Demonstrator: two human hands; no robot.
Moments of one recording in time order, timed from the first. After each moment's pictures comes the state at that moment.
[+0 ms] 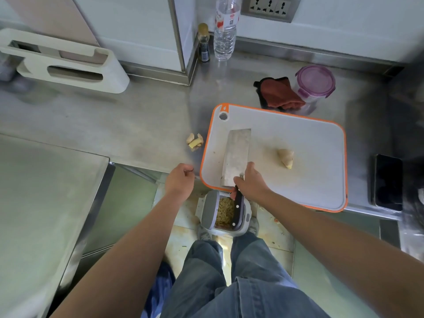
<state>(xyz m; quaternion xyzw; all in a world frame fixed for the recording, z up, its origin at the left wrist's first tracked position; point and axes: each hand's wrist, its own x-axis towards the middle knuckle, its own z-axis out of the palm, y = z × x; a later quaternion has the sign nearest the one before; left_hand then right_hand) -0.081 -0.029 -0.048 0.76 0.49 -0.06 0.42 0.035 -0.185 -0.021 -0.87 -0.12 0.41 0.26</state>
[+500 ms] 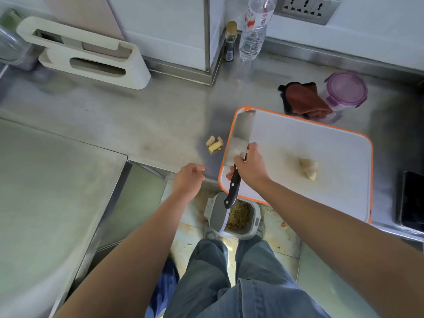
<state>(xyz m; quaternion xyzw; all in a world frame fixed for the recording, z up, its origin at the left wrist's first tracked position) -0.090 0.003 -0.051 0.70 0.49 -0.06 0.52 0.039 -0.109 -0.013 -0.81 -0.10 0.37 0.44</state>
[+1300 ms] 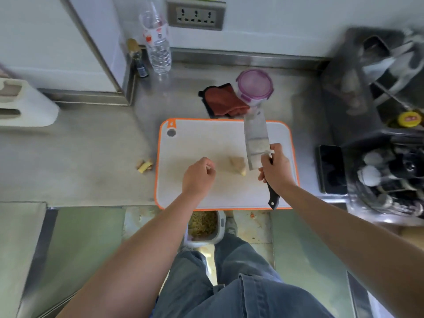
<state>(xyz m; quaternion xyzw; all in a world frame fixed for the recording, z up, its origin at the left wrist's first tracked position) 0.048 -0.118 -0.027 0.85 0.29 -0.09 0.43 0.139 -0.296 0.006 -0.90 0.00 0.18 0.40</state>
